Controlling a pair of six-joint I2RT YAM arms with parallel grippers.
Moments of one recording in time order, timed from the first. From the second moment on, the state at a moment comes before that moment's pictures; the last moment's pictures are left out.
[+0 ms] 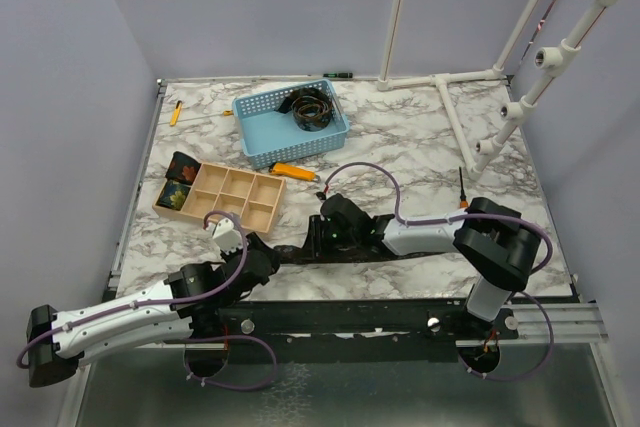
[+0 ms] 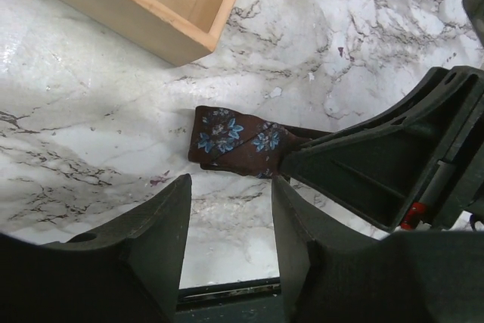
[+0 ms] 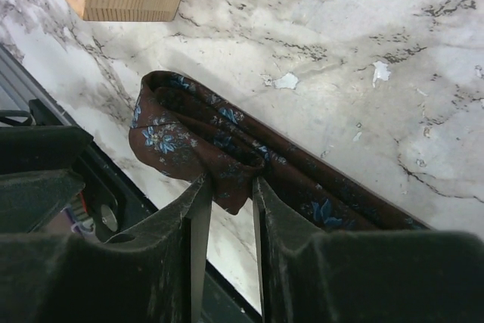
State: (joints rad) left arm -1.18 0.50 0.34 -0.67 -0.67 -1.34; right arm 1.03 1.72 0.83 0.16 -0.15 0.87
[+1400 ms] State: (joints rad) left arm -0.84 0.59 0.21 -0.36 -0.37 -1.13; right arm 1.03 1.71 0.64 0.47 -0.13 0.68
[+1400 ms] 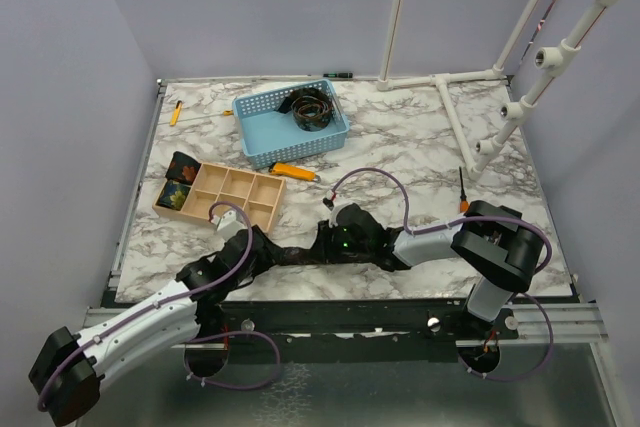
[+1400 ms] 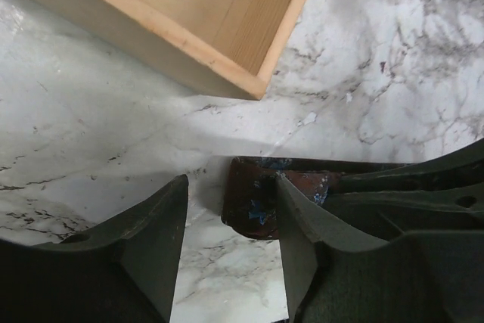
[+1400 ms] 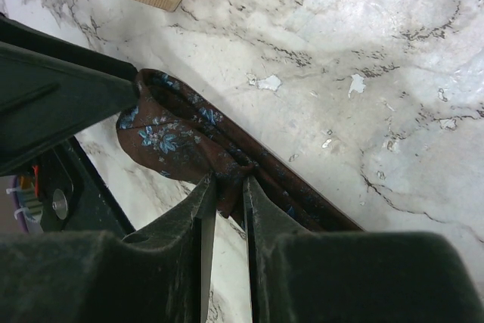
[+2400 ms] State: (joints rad) left arm -0.73 0.56 0.09 -0.18 -0.10 -1.10; right arm 1.03 1.71 0.63 0.49 -0.14 0.68
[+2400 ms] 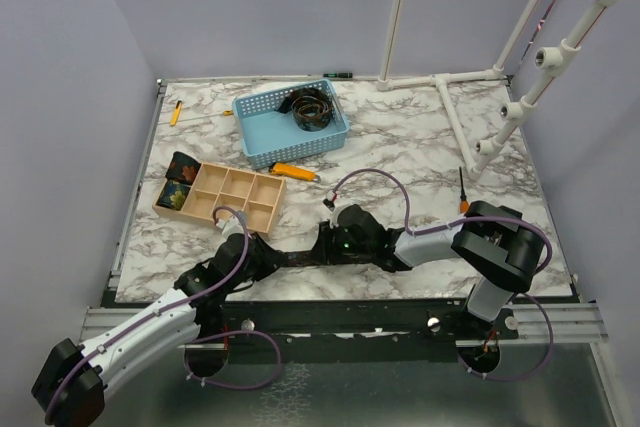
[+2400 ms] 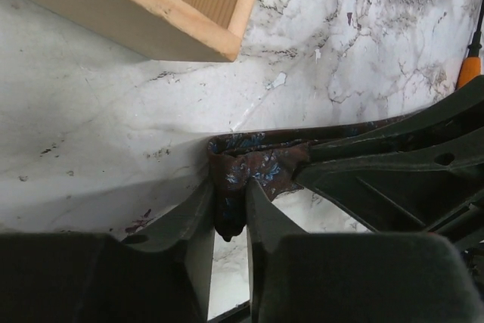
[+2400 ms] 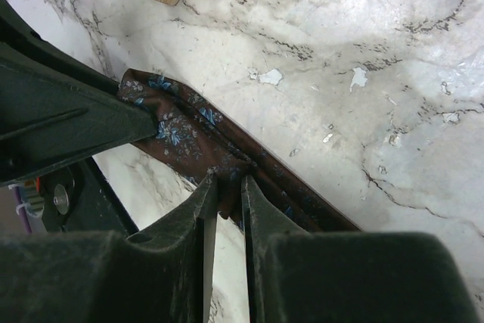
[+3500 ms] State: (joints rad) left arm -0.73 0.59 0.11 -0.19 -0.11 -1.05; right arm 1.04 1.72 0.80 0.17 -0.12 0.69
